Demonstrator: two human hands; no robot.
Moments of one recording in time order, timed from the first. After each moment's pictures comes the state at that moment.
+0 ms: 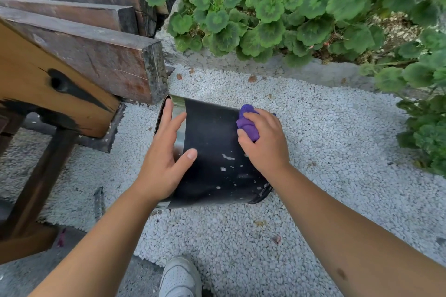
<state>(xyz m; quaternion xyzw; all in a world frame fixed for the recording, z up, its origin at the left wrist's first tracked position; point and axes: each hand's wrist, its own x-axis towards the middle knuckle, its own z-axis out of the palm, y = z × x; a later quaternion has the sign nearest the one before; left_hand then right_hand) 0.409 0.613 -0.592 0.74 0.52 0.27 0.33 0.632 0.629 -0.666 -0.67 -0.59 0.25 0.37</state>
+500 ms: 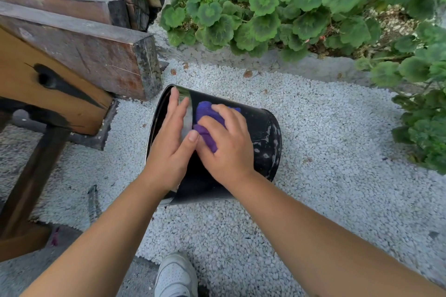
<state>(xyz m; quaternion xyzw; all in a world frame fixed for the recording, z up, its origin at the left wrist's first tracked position) 0.435 0.626 -0.597 0.72 0.51 0.29 0.36 0.574 0.618 -0.642 -0.58 -0.66 0.13 0.46</state>
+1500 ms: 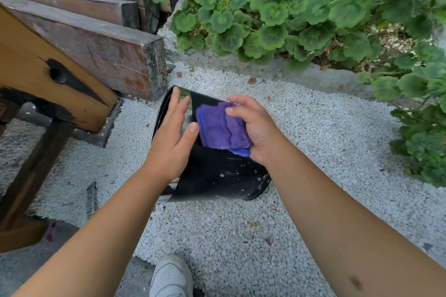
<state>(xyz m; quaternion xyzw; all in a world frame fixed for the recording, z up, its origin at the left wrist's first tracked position) 0.427 0.633 -0.593 0.72 0.56 0.27 0.31 0.614 0.657 -0.599 -0.49 -0.22 0.70 0.47</state>
